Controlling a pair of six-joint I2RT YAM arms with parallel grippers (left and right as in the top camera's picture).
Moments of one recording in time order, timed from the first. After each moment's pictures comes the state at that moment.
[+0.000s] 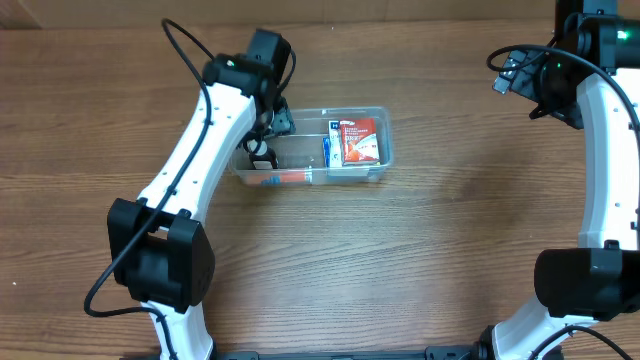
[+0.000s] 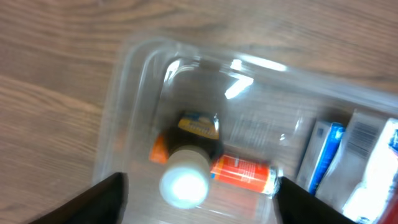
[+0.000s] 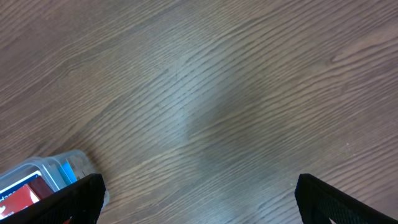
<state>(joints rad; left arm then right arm) -0.32 1.98 1.85 -1.23 -0.15 -0.62 -0.09 1.86 2.08 -1.45 0.12 0.41</state>
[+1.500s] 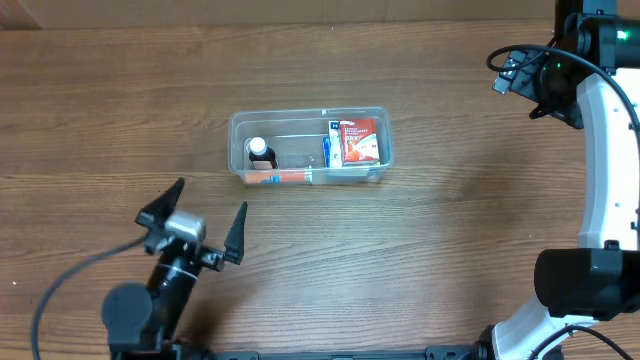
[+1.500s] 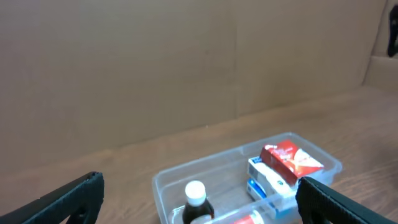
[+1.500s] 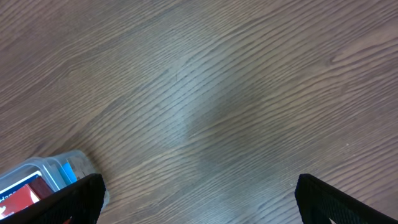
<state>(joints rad) 0.01 0.26 0.33 -0.05 0.36 0.06 -0.09 1.86 2.08 -1.45 0.12 0.41</state>
